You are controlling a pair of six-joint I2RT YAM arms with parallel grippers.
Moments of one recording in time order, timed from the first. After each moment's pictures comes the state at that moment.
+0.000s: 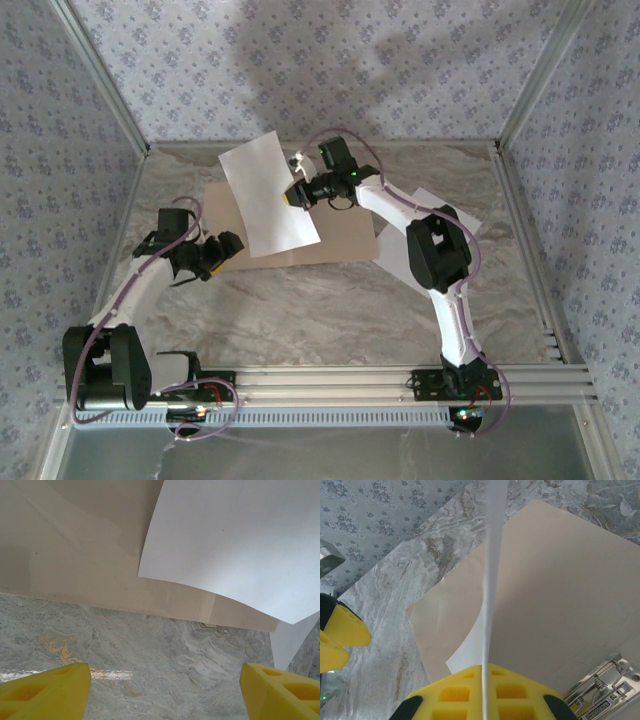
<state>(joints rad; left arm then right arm) -0.02 1.22 0.76 -0.59 0.49 -0.61 0.55 2.19 1.83 -0.34 -0.71 0.00</state>
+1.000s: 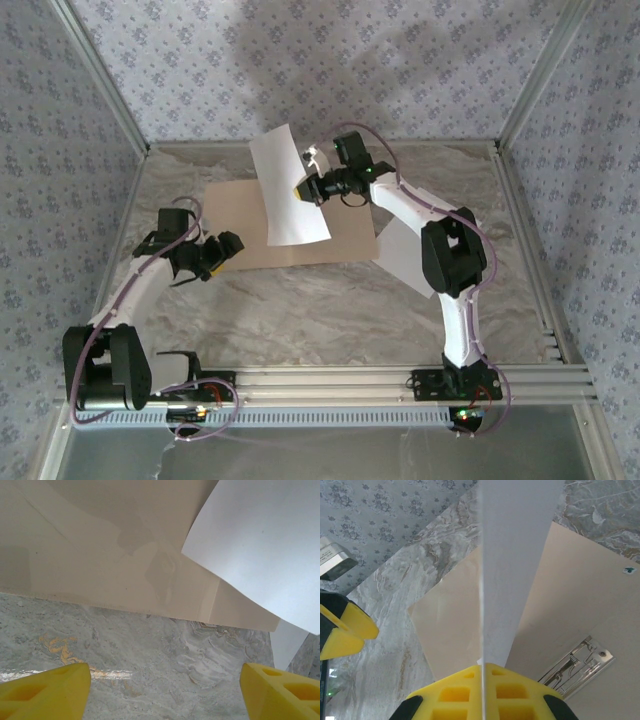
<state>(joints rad) -0.02 1.22 0.76 -0.59 0.49 -0.61 0.51 2.09 1.75 -0.35 -0.73 -0.02</state>
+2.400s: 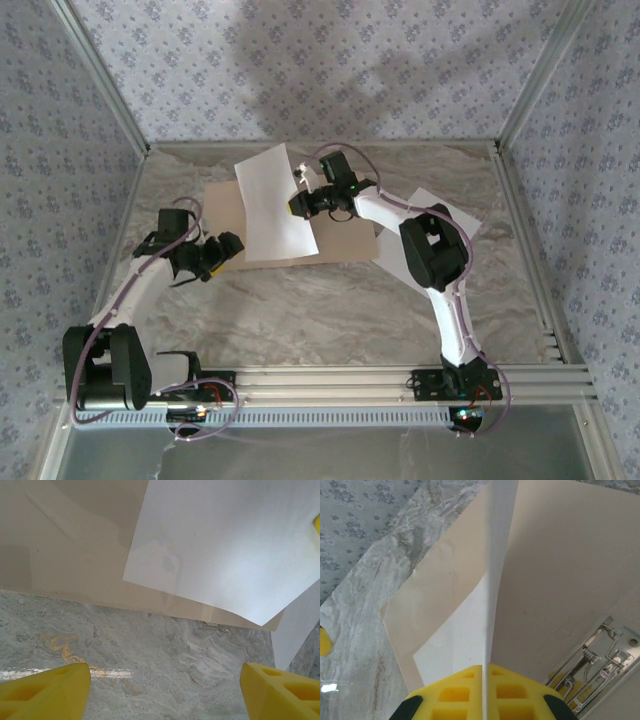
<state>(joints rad) -0.02 1.22 0.76 -0.59 0.49 -0.61 0.56 2.22 1.70 -0.19 -0.65 0.12</state>
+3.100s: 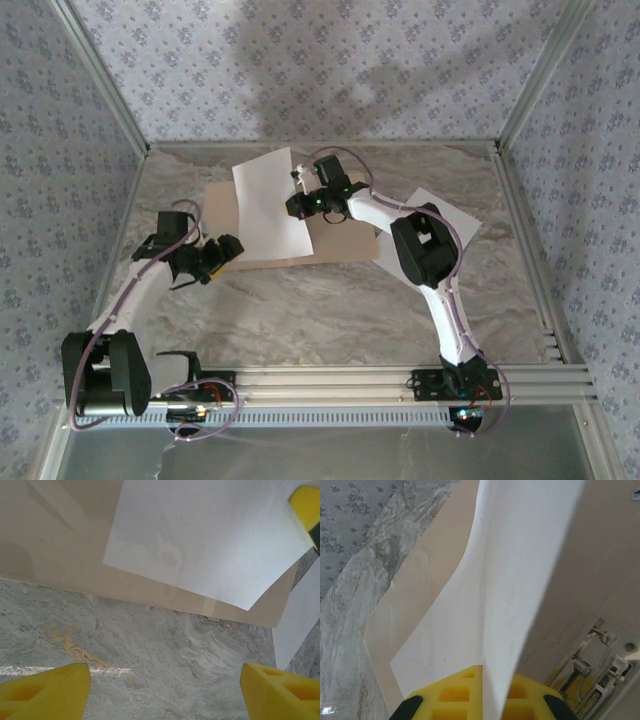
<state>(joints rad) -0.02 1.18 0.74 -0.61 0.49 -0.61 0.58 2.30 1.76 -0.16 -0.59 0.22</state>
